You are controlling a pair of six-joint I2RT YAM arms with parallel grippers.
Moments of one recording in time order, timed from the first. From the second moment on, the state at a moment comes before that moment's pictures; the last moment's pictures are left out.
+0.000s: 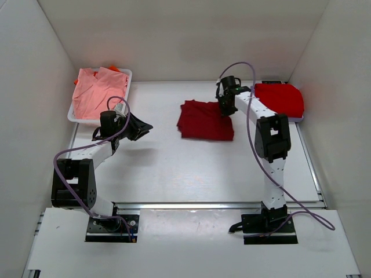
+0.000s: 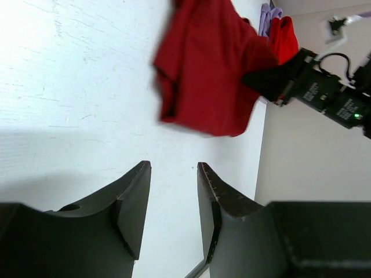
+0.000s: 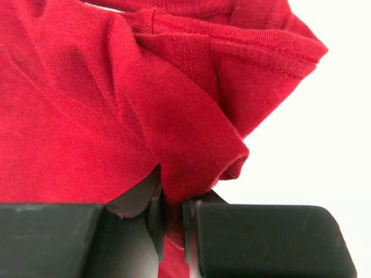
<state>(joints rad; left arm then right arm) -0.03 1.48 0.75 0.19 0.57 -0.86 0.29 2.24 1.87 -0.67 -0.04 0.04</state>
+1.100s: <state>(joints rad) -0.04 1.56 0.75 0.19 0.60 -0.80 -0.23 2.30 2.26 -0.58 0.24 -0.33</state>
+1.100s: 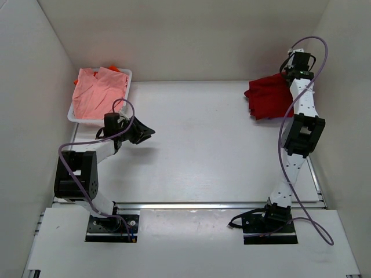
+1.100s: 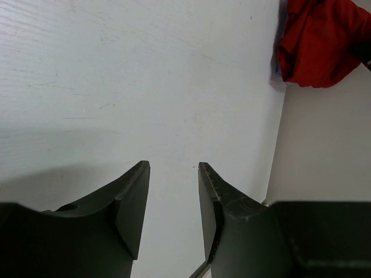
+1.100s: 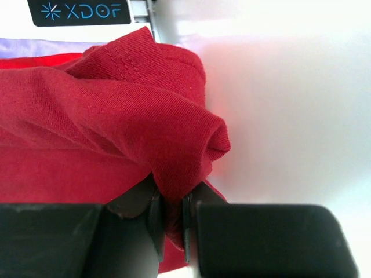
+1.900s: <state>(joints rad) -0.12 1.53 0.83 -0.02 0.57 -0.63 -0.17 2.26 2.31 -0.57 0.45 -0.11</state>
